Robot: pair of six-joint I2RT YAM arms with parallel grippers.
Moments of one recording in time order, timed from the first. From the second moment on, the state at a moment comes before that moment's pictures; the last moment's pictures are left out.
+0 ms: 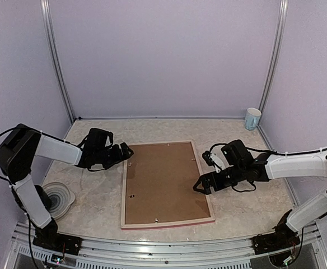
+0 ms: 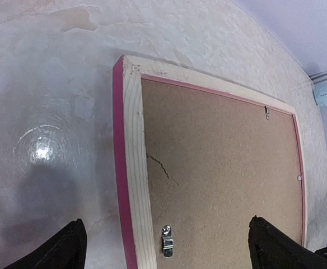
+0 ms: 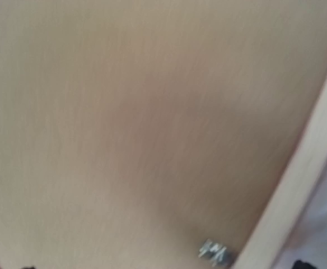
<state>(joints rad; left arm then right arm) -0.45 1.78 0.86 0.24 0.12 -0.70 0.72 1.41 0.68 -0.16 -0.29 0.35</state>
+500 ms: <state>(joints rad) -0.45 1.67 0.73 0.19 0.09 -0.61 0.57 1.44 0.75 -0.14 -0.24 0.26</state>
